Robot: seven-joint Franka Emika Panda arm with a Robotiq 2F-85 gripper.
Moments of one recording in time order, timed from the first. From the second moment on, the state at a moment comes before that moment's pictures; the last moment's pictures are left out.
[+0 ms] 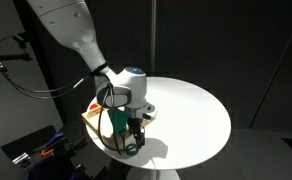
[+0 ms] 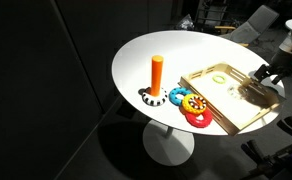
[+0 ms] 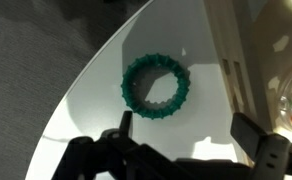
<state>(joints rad) -0.21 0.38 -0.09 -2.45 0.12 2.77 -0.07</state>
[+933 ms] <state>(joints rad) -0.21 0.42 -0.11 -2.45 0.11 2.76 -0.07</state>
